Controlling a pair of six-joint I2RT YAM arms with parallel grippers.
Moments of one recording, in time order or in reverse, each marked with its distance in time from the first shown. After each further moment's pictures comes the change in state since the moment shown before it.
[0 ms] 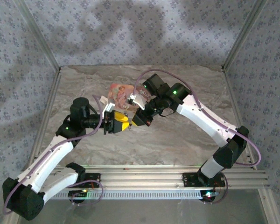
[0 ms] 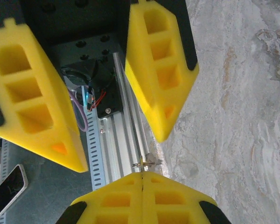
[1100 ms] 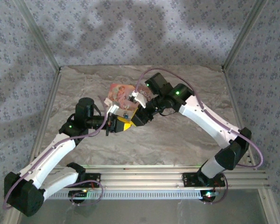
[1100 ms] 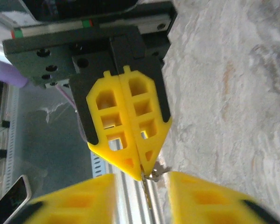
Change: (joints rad) left arm -0.027 0.041 0.002 -0.068 -0.019 0.028; right arm -0.033 -0.049 -0.056 0.116 -0.029 0.070
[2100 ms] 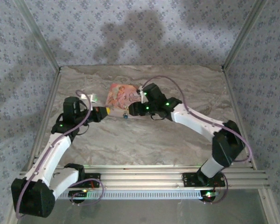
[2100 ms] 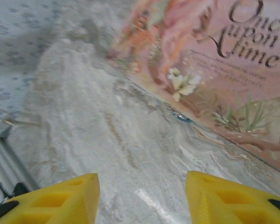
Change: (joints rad) left arm 0.339 0.009 -0.037 -0.111 -0.419 -0.180; right arm -0.017 0.093 -0.353 0.590 0.483 0.660
